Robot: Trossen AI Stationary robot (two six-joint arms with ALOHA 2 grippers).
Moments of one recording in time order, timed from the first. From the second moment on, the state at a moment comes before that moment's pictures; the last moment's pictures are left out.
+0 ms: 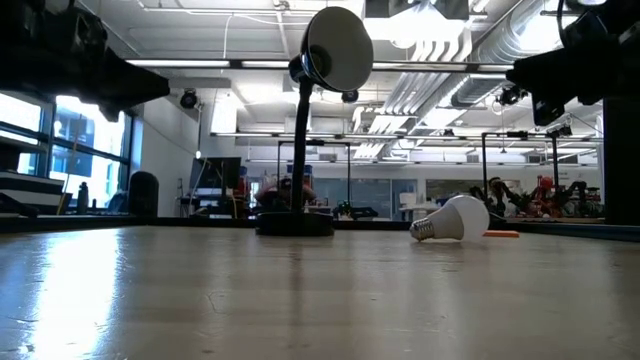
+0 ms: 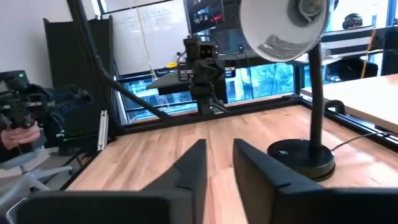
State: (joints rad) left arm -0.04 0.05 0.05 0.04 -0.38 -0.10; right arm 0.09 0.01 0.03 0.04 0.12 0.14
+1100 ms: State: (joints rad) left arm -0.05 0.01 0.01 0.05 -0.34 -0.04; right arm -0.04 0.04 0.01 0.01 0.01 0.14
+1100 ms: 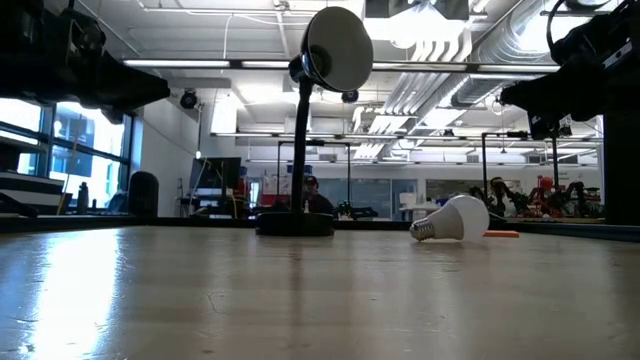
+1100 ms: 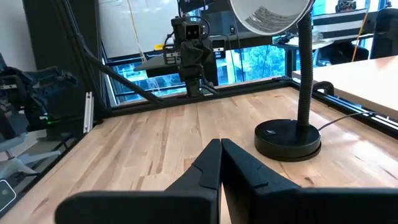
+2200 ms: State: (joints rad) left arm -0.05 0.02 0.01 0.06 -0.34 -0.04; right arm -0.07 0.01 0.01 0.01 0.01 0.13
